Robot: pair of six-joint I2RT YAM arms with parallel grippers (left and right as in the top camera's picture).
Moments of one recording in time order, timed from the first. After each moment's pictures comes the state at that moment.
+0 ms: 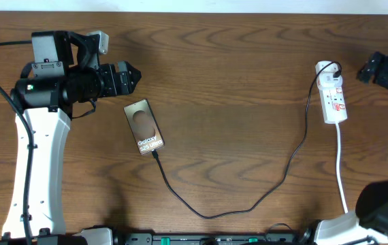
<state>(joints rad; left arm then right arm) 0.08 1.45 1.43 -0.91 0.51 -0.09 -0.43 1.72 1.87 -1.31 -0.16 0.06</state>
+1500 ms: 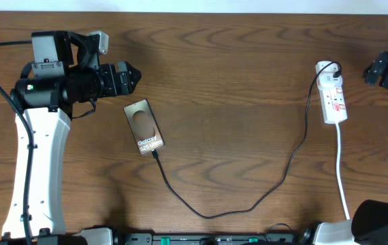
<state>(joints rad) 0.08 1.45 1.43 -0.91 0.51 -0.09 -0.43 1.63 1.87 -1.32 -0.16 0.07</state>
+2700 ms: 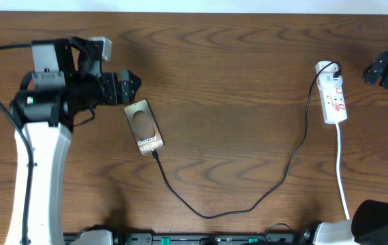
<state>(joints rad) 0.05 1.34 1.37 -0.91 0.46 0.04 -0.43 1.63 1.87 -1.32 -0.16 0.07</state>
